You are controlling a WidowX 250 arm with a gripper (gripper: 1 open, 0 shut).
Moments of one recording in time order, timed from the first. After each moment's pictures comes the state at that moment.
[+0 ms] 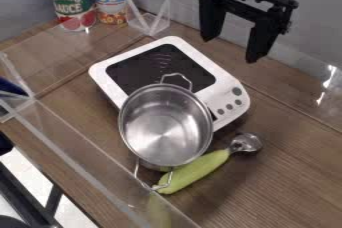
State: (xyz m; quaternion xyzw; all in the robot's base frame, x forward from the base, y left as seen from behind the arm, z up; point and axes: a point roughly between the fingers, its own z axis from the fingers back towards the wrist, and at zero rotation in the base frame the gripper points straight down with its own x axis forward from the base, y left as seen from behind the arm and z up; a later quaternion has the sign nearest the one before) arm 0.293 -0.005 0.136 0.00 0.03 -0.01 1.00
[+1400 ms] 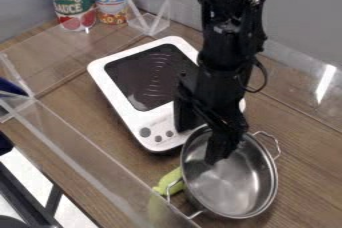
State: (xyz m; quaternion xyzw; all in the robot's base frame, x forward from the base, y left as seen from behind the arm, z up) arm 0.237 -0.017 0.039 0.00 0.04 -0.12 0.99
